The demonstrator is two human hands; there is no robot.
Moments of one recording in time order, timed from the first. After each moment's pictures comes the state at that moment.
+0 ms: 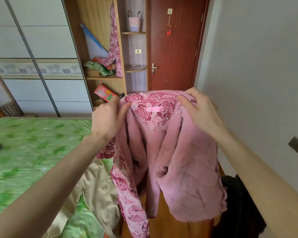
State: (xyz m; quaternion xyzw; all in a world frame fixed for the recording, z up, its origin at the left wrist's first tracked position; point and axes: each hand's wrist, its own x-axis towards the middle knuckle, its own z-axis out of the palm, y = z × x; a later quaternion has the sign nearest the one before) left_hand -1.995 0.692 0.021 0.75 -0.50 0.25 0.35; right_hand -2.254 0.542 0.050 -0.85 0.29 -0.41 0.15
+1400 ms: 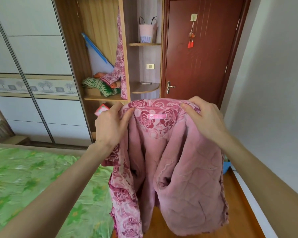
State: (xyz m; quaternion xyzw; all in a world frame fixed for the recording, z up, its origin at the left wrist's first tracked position) left_hand -1.651 0.200 0.010 0.75 -0.44 0.24 0.43; right_hand -1.889 0.020 0.040 -0.86 0.27 -0.41 0.15
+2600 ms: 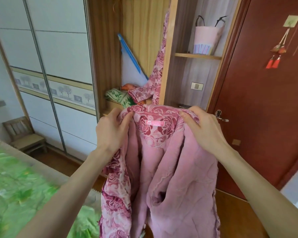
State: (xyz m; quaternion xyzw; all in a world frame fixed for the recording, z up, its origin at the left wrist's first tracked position) left_hand -1.216 -0.118 0.011 0.77 -0.28 0.26 0.51; right_hand -1.391 -0.336 0.055 -0.90 0.11 -0.38 0.20
